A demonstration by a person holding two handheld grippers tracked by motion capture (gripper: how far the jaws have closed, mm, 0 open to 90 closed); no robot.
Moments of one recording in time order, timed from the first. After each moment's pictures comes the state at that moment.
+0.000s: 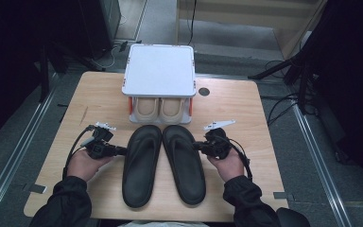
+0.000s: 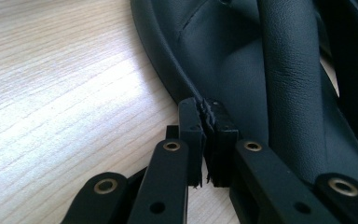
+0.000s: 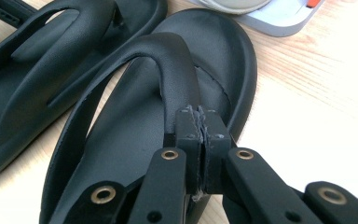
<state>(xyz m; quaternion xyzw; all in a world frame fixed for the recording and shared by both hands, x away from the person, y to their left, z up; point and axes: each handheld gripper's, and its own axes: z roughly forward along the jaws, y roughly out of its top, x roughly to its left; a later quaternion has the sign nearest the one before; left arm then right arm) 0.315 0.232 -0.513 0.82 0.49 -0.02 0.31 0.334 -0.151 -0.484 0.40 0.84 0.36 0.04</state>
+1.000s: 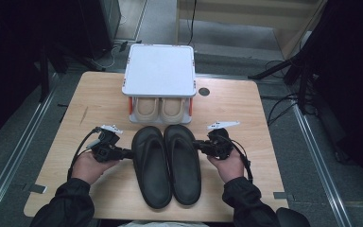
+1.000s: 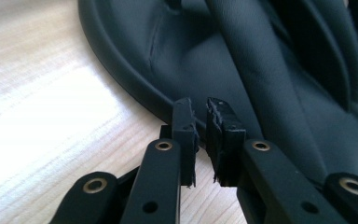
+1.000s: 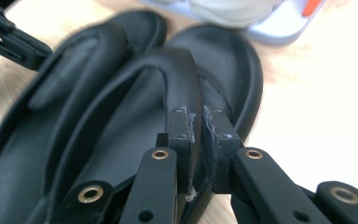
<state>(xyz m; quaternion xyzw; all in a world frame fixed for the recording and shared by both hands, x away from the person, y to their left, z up) 0.305 0.213 -0.503 0.82 0.45 -0.03 0.34 0.332 -0.156 -0.483 0.41 0.82 0.40 0.03</state>
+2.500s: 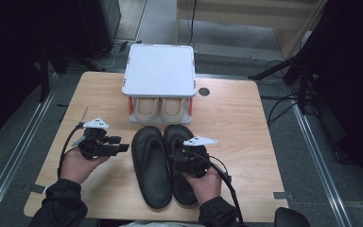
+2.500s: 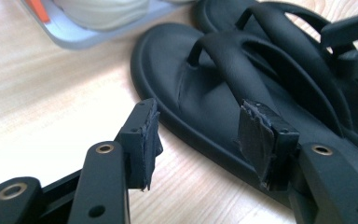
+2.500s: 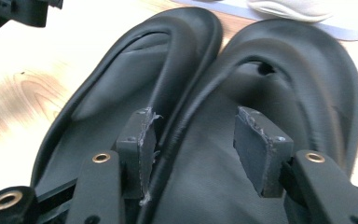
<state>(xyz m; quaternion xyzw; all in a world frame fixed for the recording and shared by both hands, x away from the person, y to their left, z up) 0.294 0.236 -0.474 0.80 0.44 0.06 0.40 0.278 -0.091 -0.494 0.43 0.80 0.41 0.07</state>
